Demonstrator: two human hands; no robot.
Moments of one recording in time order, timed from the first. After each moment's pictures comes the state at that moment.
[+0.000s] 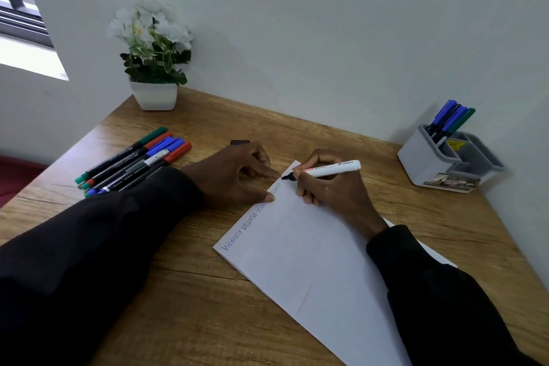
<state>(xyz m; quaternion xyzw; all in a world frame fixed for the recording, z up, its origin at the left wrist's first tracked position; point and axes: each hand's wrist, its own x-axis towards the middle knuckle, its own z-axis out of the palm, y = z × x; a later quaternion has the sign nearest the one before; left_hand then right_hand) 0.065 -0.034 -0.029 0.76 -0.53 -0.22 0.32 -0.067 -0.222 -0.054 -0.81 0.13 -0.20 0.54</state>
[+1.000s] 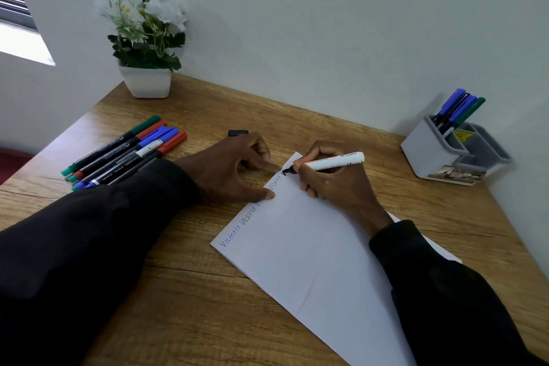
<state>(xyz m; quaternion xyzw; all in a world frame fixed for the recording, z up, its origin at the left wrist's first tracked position) 0.059 -0.031 -0.021 0.76 -0.53 -0.23 0.30 -0.068 -0.216 -0.048 -0.82 0.14 -0.20 0.53</state>
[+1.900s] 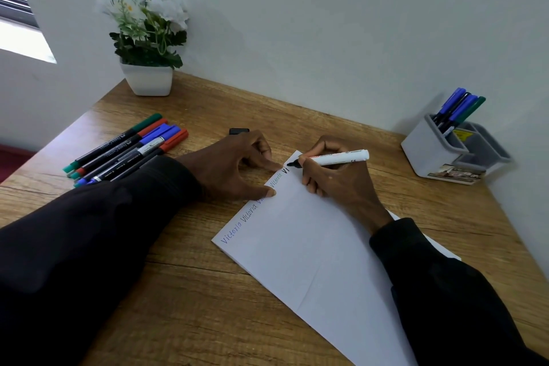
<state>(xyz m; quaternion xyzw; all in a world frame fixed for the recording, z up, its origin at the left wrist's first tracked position) 0.064 -0.031 -0.027 0.75 -0.55 -0.22 0.30 -0.067 -0.220 -0.052 -0.81 0.17 -0.21 0.52</state>
